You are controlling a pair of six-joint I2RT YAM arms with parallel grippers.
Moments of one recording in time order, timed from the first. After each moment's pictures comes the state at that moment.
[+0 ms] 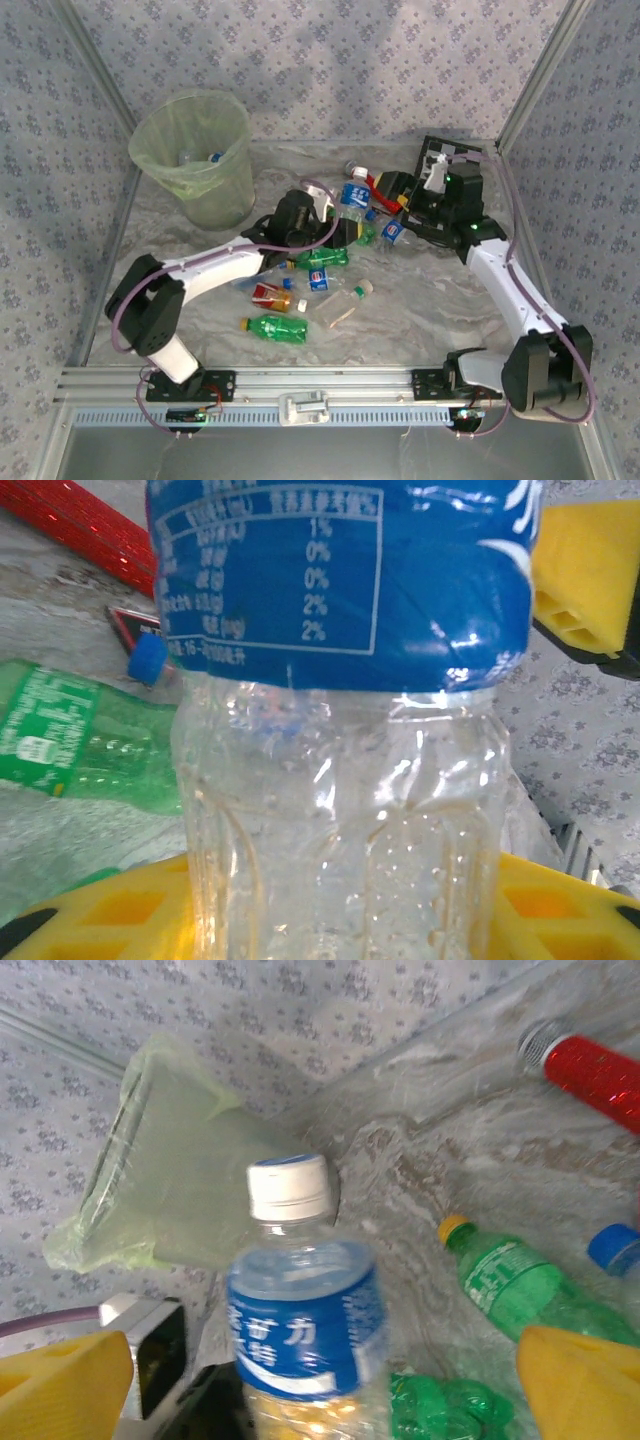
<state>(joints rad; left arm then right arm) -0.77 1.59 1.07 0.08 0.27 -0.59 0.18 1.21 0.99 -0.16 -0.54 0.71</state>
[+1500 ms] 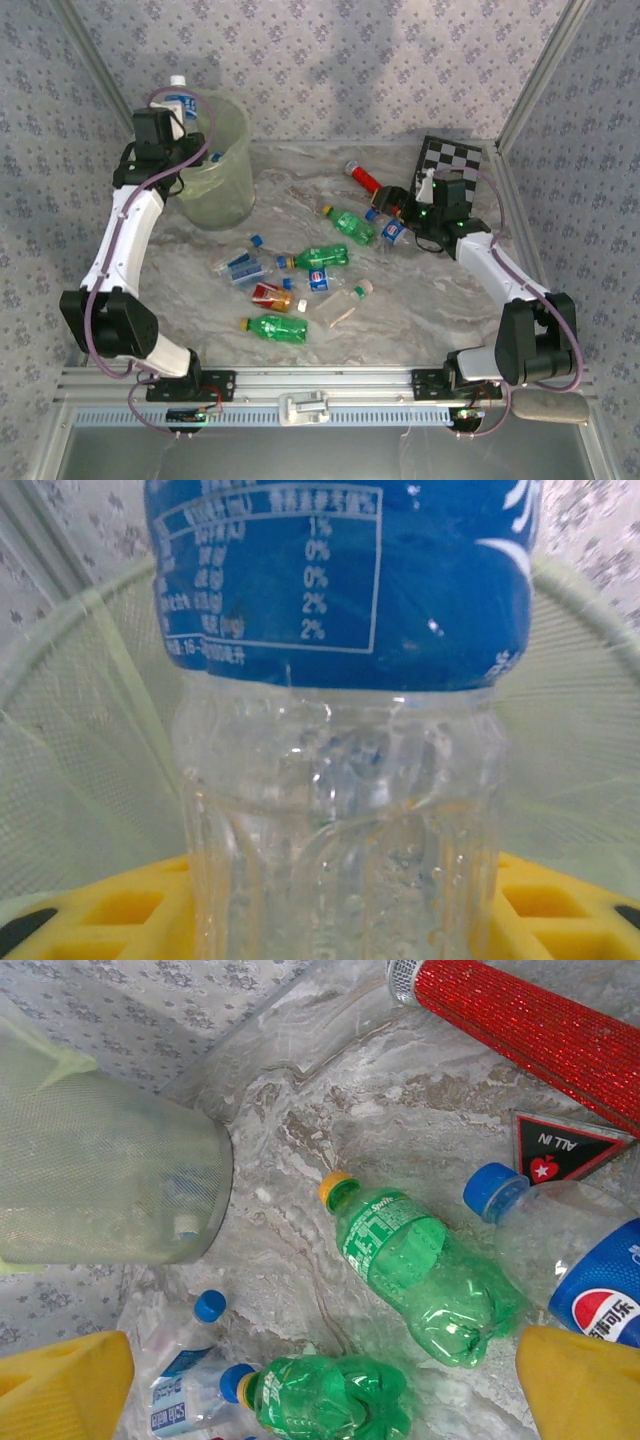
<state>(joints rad) -0.06 1.52 1.56 -0.57 -0.10 -0.10 0.18 1.36 0.93 -0.16 -0.48 0.66</state>
